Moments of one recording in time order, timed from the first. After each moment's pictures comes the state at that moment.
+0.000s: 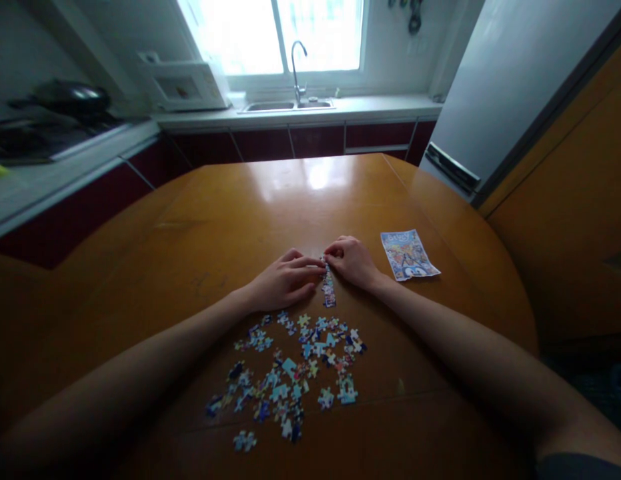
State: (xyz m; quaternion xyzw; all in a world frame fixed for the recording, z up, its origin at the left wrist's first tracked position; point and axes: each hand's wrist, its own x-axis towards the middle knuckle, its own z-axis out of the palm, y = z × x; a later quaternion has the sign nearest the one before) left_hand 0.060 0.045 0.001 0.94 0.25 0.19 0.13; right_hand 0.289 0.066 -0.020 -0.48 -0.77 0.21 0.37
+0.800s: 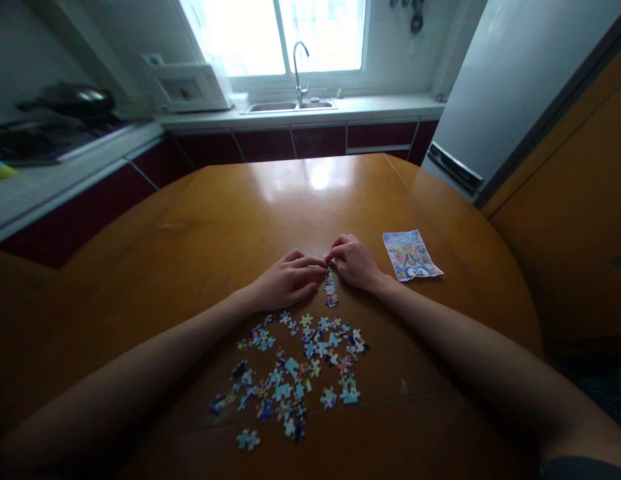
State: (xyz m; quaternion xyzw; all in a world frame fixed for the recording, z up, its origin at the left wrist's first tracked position) left_hand 0.061 0.045 0.002 0.94 0.25 0.19 0.13; right_hand 0.292 0.064 -0.023 -0.43 -0.81 0.17 0.36
